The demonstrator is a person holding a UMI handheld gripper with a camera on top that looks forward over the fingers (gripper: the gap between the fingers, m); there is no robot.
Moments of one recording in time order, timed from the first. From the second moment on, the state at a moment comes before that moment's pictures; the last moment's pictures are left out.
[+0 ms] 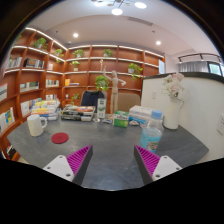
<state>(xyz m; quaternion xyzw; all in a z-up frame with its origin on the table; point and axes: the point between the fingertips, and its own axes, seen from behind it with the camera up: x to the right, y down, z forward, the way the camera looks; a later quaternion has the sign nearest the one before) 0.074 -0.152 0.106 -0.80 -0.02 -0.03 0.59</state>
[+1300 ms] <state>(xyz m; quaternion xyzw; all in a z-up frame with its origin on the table) 0.145 -0.057 0.088 -0.78 -0.11 -0.15 0.60</state>
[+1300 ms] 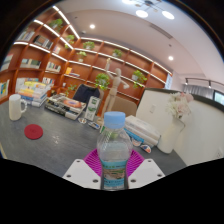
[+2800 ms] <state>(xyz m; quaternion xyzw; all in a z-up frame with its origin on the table) -0.186 0.014 0.160 -0.55 -0.49 -0.39 0.55</state>
